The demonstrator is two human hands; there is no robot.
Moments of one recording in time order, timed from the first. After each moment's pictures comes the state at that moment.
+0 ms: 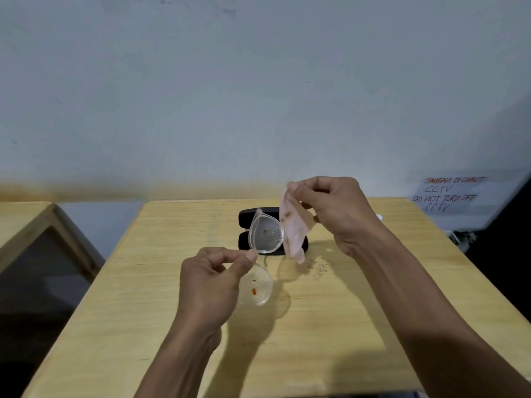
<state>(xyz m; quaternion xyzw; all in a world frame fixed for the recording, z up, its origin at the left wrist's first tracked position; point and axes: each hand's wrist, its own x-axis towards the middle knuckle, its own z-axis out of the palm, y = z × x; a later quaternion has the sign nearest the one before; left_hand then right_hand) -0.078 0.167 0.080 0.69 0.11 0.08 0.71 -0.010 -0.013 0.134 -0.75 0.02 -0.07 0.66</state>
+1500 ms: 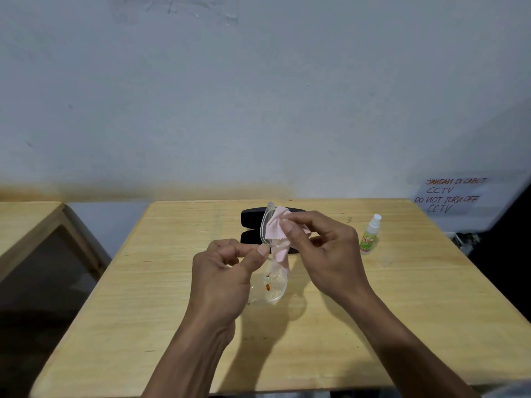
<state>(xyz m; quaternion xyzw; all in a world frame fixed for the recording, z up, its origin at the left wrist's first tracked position) -0.087 0.153 0.089 0.65 0.09 0.07 0.75 -0.058 -0.003 0.079 -0.76 -0.14 -0.25 0.58</state>
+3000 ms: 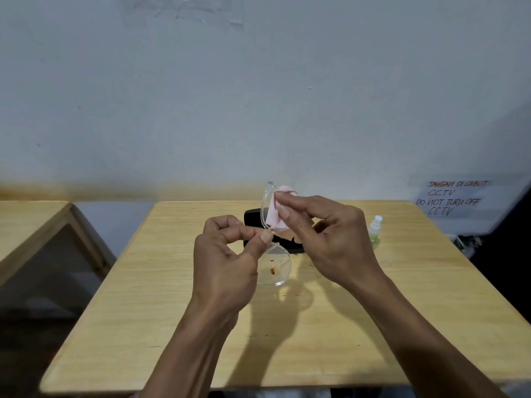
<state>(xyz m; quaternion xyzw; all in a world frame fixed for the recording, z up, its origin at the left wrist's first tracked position) -0.091 0.153 0.110 0.72 0.03 0.16 0.68 -0.061 -0.002 0.112 -0.78 -0.21 -0.28 0.52</state>
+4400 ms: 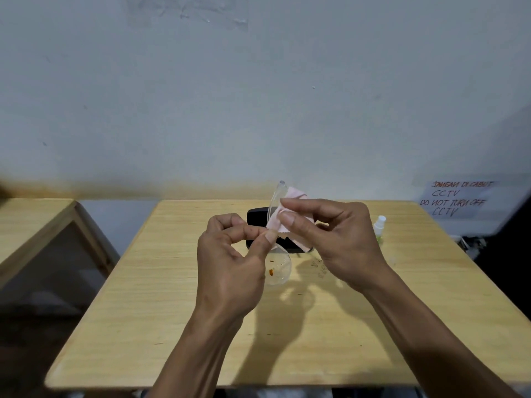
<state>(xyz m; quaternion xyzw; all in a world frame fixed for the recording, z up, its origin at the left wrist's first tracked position) -0.097 0.149 0.114 0.73 0.02 0.20 0.65 -0.067 -0.004 0.121 -0.71 -0.18 -0.14 0.67</state>
